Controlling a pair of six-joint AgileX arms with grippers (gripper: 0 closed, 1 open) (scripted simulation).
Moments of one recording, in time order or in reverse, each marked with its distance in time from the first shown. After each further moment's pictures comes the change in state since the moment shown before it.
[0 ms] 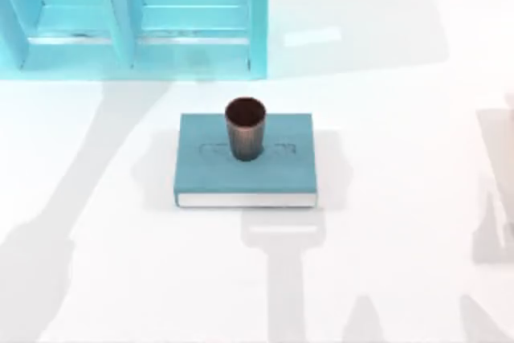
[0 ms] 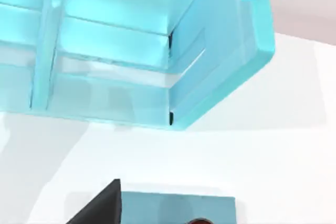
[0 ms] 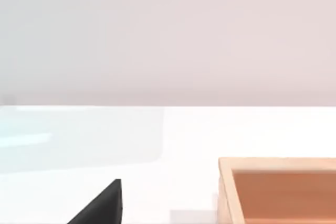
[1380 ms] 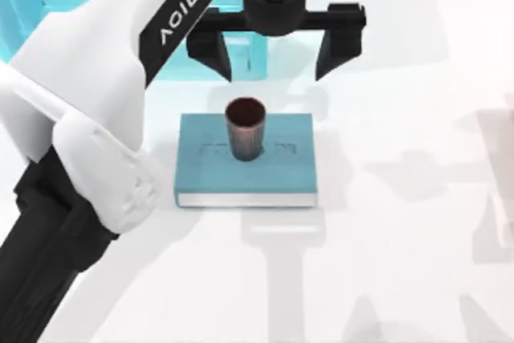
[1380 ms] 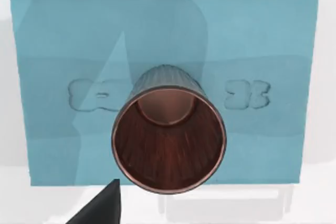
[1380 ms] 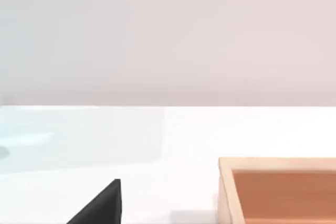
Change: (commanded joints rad) left arm -0.278 1.037 0.954 -0.687 -0.029 -0.140; right arm 0.000 0.000 0.000 0.000 0.000 0.000
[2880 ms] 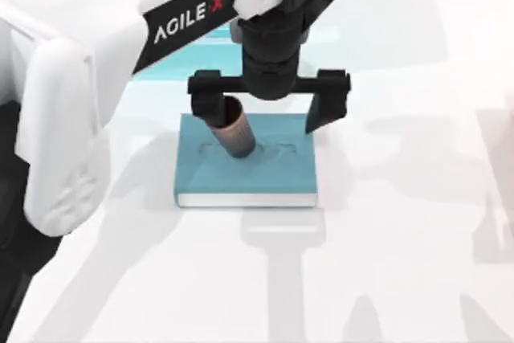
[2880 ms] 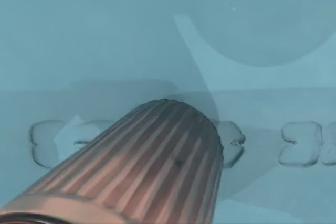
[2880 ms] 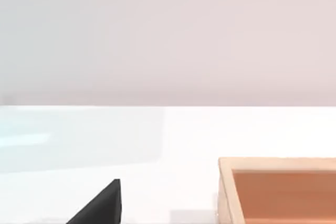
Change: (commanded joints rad) left arm 0.012 -0.250 -0.813 0.542 -0.004 0.011; right arm 0.000 0.000 0.000 0.000 0.000 0.000
